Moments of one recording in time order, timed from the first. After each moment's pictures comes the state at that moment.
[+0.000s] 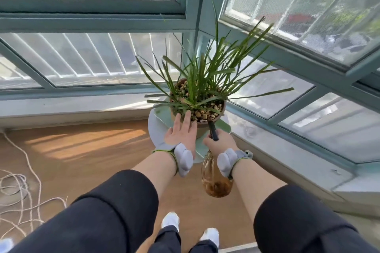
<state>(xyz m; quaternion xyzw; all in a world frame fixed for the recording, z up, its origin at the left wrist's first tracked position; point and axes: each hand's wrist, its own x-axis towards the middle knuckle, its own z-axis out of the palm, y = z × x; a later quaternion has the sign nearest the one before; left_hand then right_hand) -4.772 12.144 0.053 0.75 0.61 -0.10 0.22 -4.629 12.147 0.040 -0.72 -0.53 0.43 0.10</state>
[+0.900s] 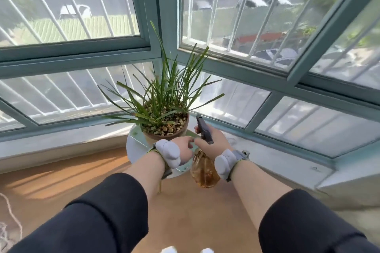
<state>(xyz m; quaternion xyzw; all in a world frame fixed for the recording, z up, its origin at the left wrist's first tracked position) -4.677 12.132 0.133 0.74 0.54 -0.10 0.38 -4.542 12.111 0.126 -0.64 -0.60 0.42 0.25</state>
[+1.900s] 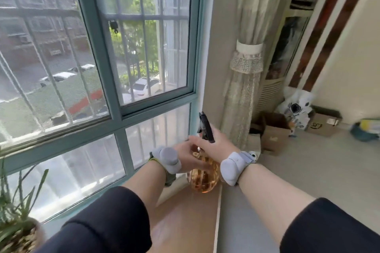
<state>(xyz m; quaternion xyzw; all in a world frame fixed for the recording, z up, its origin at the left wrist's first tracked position) -4.438 11.955 0.246 0.91 0.03 -0.07 0.42 -4.387 11.823 0.269 -0.83 -0.26 0.11 0.47</state>
